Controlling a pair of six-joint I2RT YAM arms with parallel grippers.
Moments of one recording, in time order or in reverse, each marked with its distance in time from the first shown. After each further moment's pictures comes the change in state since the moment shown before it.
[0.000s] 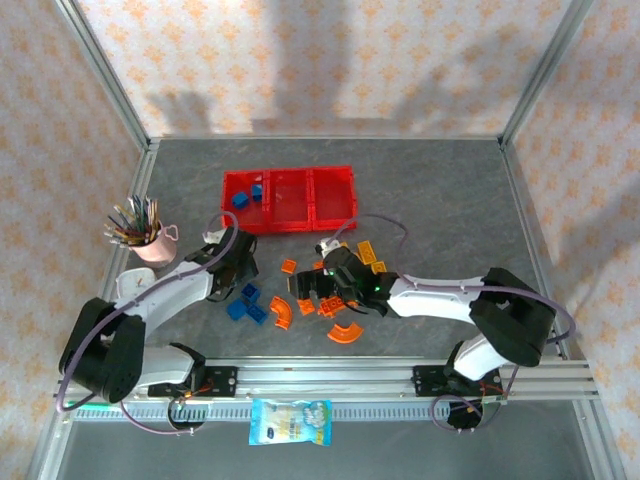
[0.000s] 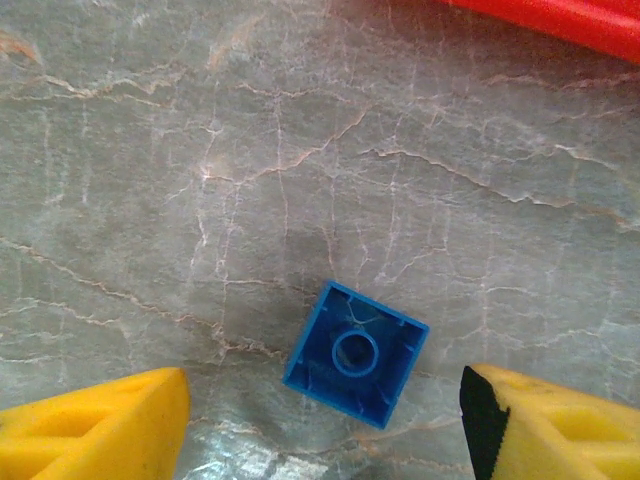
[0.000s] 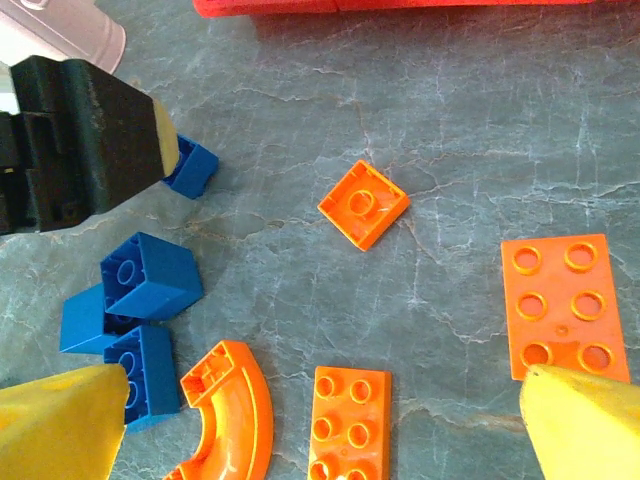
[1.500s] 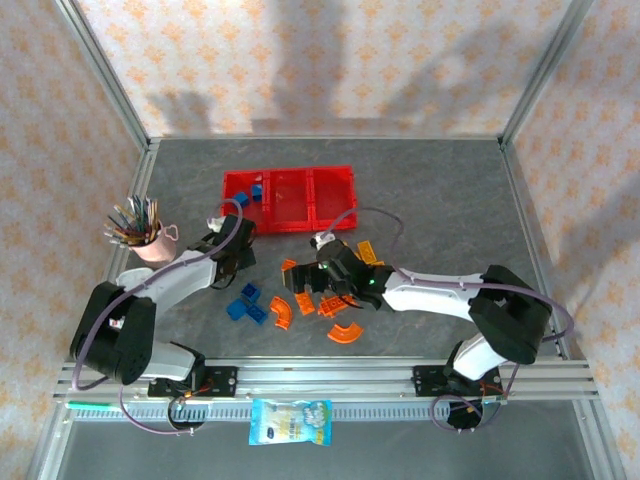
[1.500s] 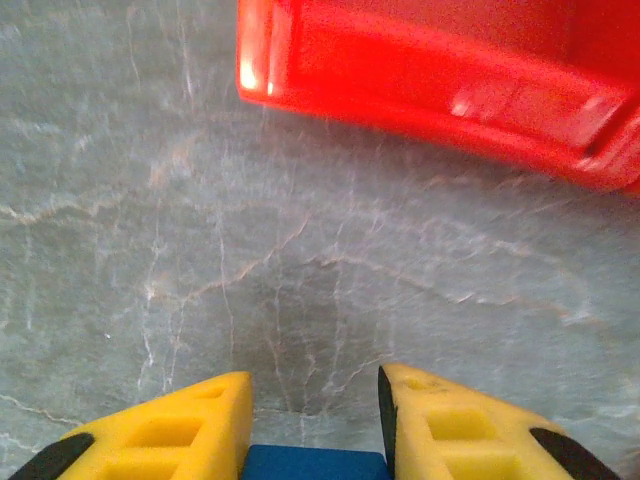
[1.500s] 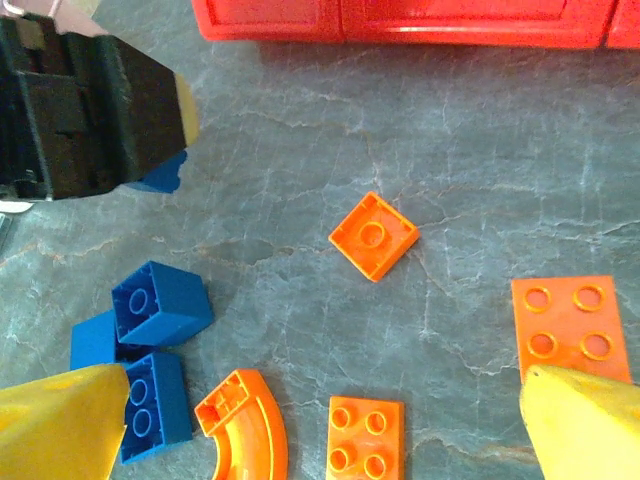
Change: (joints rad) left arm 0.049 0.070 0.075 0.101 0.008 0.106; right arm 0.000 0.016 0.098 -0.092 0.027 -0.005
